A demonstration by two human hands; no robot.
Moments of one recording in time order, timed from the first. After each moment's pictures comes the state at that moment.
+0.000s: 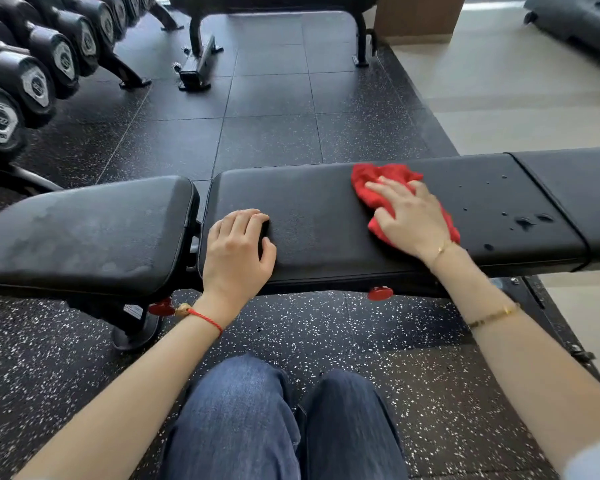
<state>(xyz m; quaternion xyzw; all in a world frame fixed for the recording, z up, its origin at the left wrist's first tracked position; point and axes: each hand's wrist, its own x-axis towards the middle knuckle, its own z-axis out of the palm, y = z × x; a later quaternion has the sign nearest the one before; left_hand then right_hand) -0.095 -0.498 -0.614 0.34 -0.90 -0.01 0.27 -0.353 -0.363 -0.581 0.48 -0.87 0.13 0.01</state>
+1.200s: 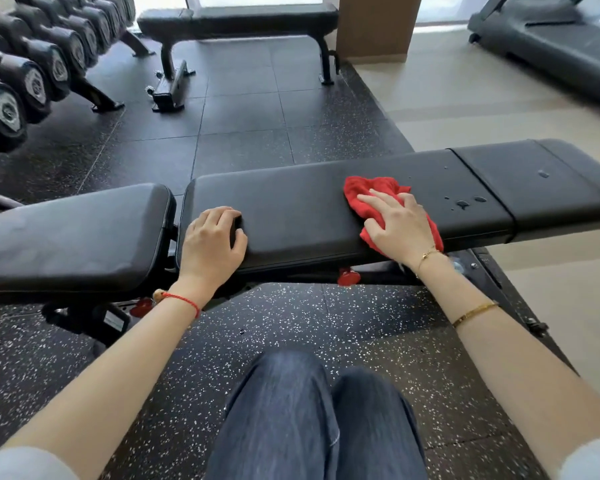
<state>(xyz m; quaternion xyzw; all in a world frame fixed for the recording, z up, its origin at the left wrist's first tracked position) -0.093 -0.493 -0.603 0.35 -0.91 -0.06 0.24 -0.347 -0.294 -0.586 0.44 -0.89 0.15 0.04</state>
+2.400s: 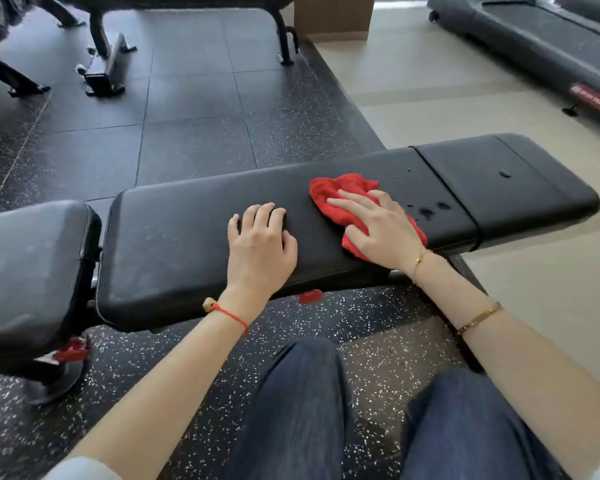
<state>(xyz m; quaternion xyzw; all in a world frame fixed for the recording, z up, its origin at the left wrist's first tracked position) -0.230 -0.421 -0.604 0.31 -0.93 -0.06 0.20 -0.403 -0.279 -0.580 0.50 -0.85 0.13 0.01</state>
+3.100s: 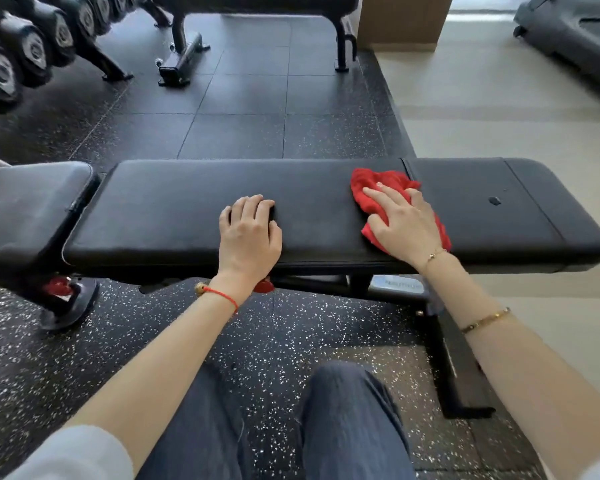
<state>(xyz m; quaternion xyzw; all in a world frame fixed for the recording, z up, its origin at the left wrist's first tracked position) -0.287 -0.347 -0.608 0.41 -0.89 -0.04 0.22 -0.514 -0.214 -0.583 0.48 -0.87 0.12 0.00</state>
